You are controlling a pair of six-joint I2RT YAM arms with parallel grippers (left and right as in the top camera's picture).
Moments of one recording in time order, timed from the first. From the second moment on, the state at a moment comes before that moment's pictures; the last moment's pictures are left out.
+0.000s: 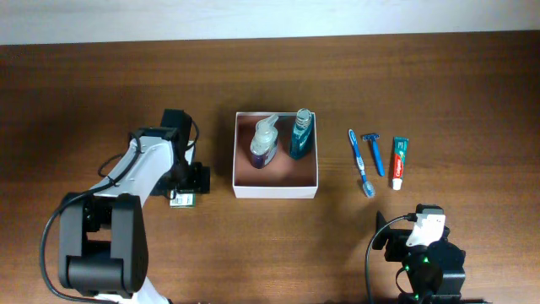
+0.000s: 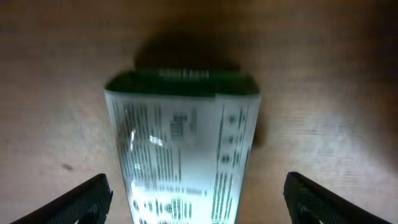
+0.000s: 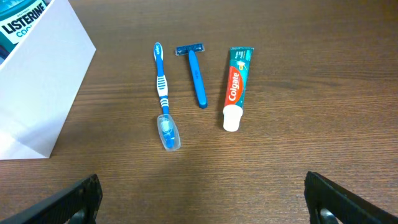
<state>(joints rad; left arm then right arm) -0.11 1.83 1.15 -0.91 -0.06 -0.12 -0.04 0.01 0.16 -0.66 -0.02 0.07</state>
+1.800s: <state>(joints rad) -0.63 1.74 1.74 -1.23 0.07 0.67 -0.04 0.01 0.16 -0.66 -0.02 0.07</state>
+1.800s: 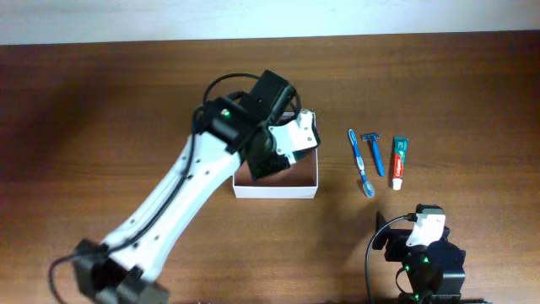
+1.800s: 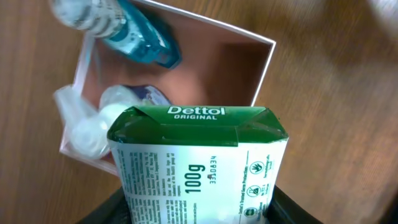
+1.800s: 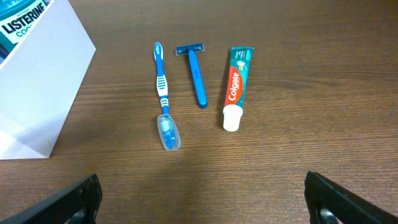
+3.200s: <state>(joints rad) -0.10 1.75 2.06 -1.61 -0.13 -0.04 -0.04 0.01 0.16 -0.66 -0.02 0.07</state>
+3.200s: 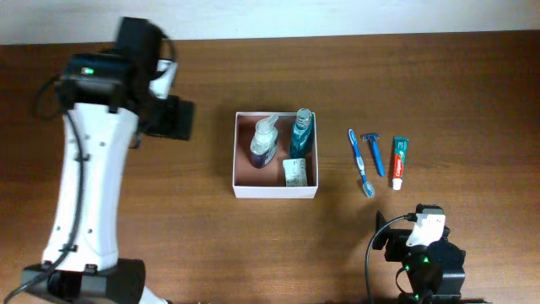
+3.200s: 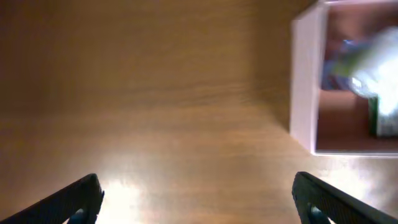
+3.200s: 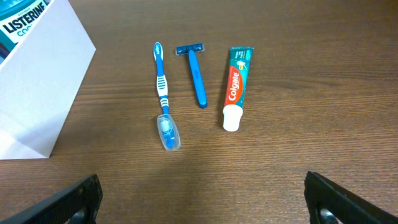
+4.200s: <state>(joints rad) 0.06 1.75 2.06 -1.58 -0.10 -0.11 -0.04 1.26 1.26 -1.14 -0.27 0.30</state>
